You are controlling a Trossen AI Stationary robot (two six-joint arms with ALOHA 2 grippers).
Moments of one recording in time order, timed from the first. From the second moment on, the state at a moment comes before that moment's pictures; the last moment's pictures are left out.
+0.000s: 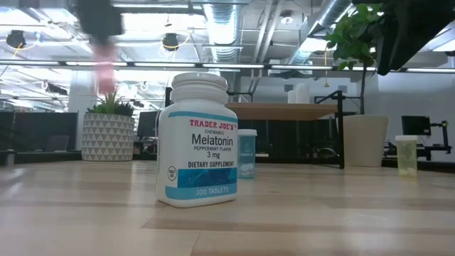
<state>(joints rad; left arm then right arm) -0.36 1.54 1.35 -1.11 -0.06 -0.77 0.40 1.22 1.01 -0.97 0.21 0.38</state>
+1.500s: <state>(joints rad) 0.55 1.90 2.03 -1.32 -0.09 0.25 0.40 1.22 1.01 -1.01 0.21 0.39</state>
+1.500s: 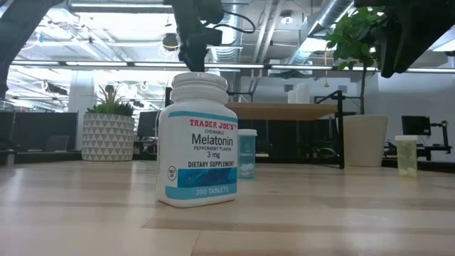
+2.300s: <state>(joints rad) 0.49 1.91 2.03 -1.46 -0.05 0.19 0.40 1.22 1.01 -1.02 0.21 0.39</state>
